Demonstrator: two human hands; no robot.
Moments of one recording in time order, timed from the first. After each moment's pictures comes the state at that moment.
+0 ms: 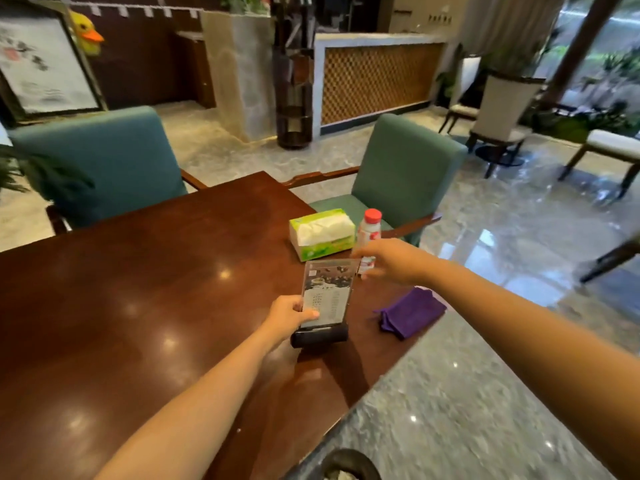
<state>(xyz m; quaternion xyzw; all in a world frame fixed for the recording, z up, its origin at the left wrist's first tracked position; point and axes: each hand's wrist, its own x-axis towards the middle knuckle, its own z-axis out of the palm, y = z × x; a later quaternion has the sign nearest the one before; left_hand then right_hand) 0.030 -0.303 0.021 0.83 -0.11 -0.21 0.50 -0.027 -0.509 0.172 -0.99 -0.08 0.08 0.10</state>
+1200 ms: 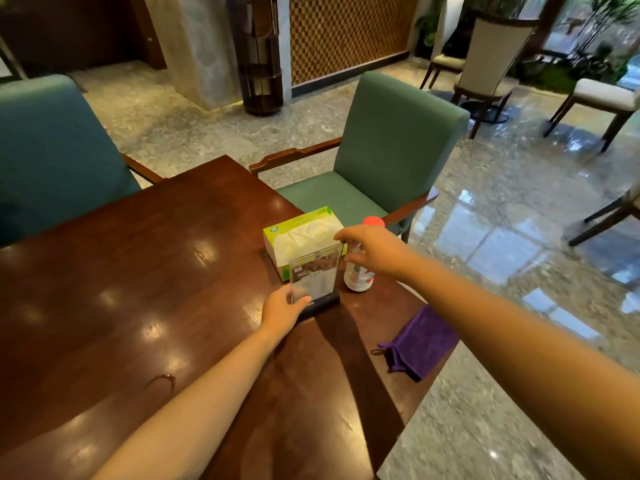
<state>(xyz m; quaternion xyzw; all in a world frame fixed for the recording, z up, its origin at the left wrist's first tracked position) 0.154 -0.373 -0.018 0.87 -0.07 -0.20 0.45 0.113 -0.555 0.112 -0.98 -0.01 0.04 0.19</state>
